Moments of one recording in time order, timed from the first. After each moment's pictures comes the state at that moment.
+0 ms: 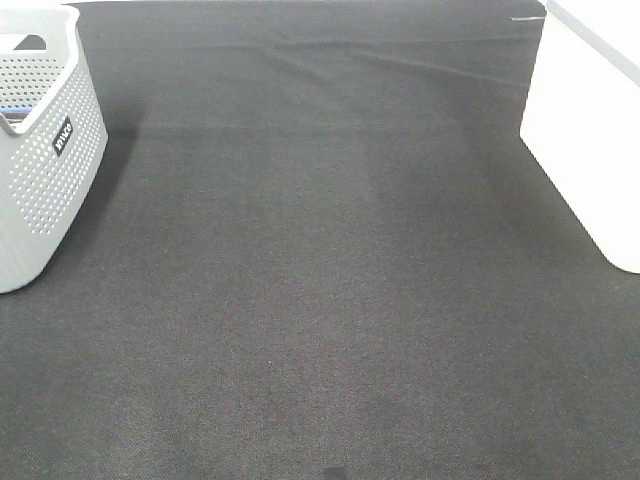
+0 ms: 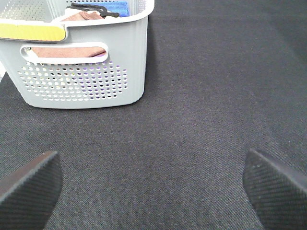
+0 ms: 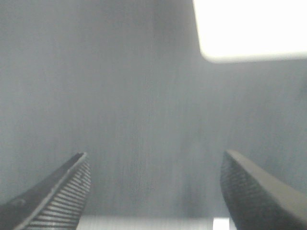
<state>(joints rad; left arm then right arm) 0.00 0.00 -0.50 -0.06 1.05 -0.01 -0.04 0.07 -0.51 0.09 1.07 -0.09</state>
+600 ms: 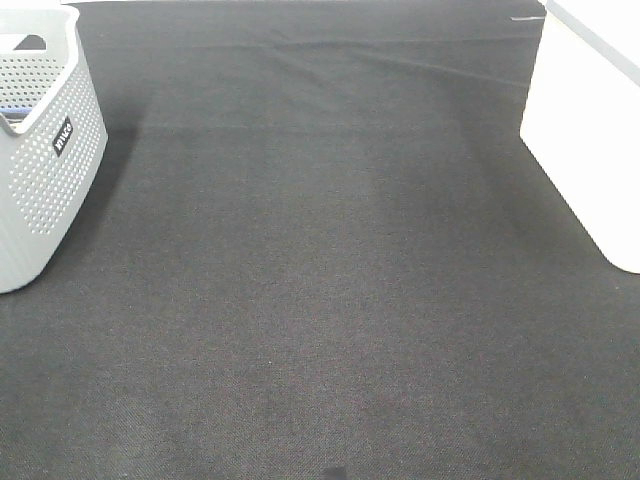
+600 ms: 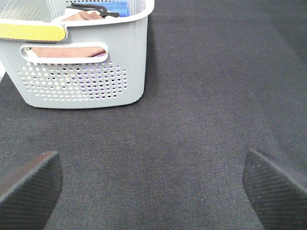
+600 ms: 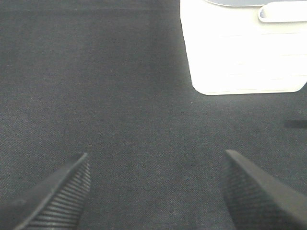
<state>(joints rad) 0.00 0.00 -0.50 -0.06 1.05 -0.01 -0.04 -0.01 -0.51 0.08 1.07 -0.09</state>
